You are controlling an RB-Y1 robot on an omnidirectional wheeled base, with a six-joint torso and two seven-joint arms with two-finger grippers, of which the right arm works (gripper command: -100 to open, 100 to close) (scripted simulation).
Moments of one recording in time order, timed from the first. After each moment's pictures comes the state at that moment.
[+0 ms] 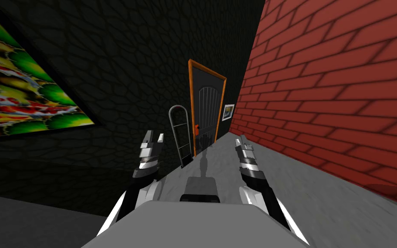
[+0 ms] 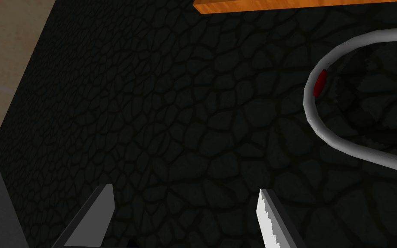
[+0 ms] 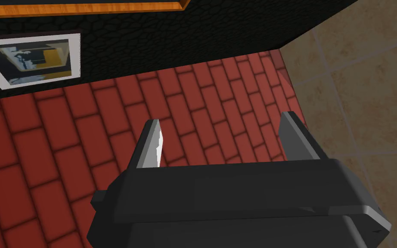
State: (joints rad) arm 0.54 -0.01 0.03 -2.27 0.00 -0.39 0.12
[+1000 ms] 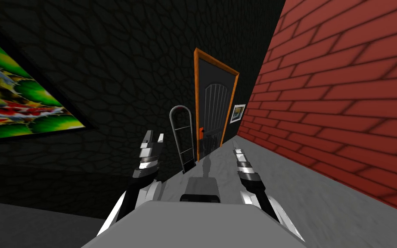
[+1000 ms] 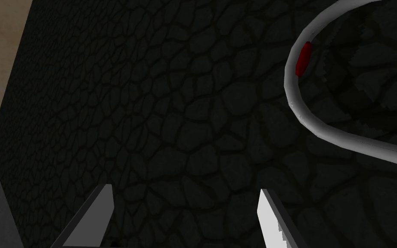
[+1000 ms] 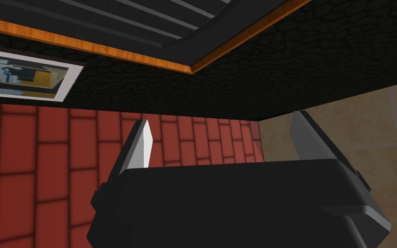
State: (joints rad) arm 0.54 -0.05 0.00 -2.15 0.21 -0.45 0.23
